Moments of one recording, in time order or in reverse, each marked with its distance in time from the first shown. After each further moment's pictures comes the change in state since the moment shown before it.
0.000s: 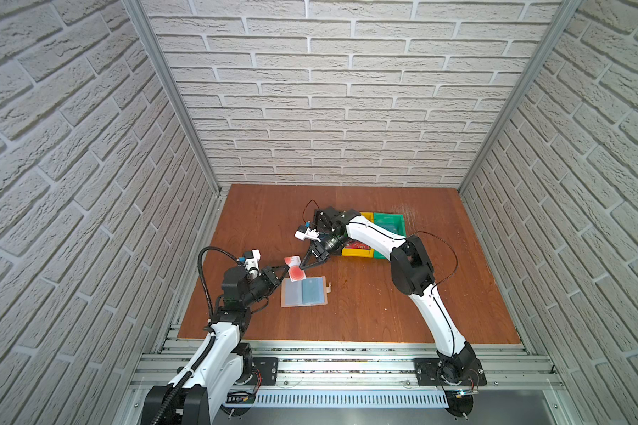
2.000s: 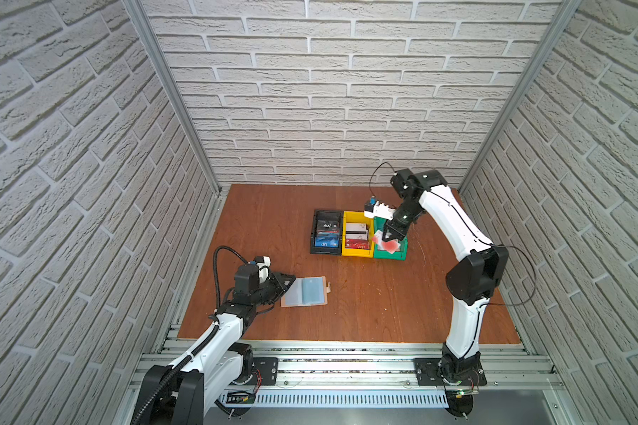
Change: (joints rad) left arm -0.112 0.106 0.059 -0.214 -0.088 0.095; right arm -0.395 -0.486 -0.051 -0.541 0.948 -0.610
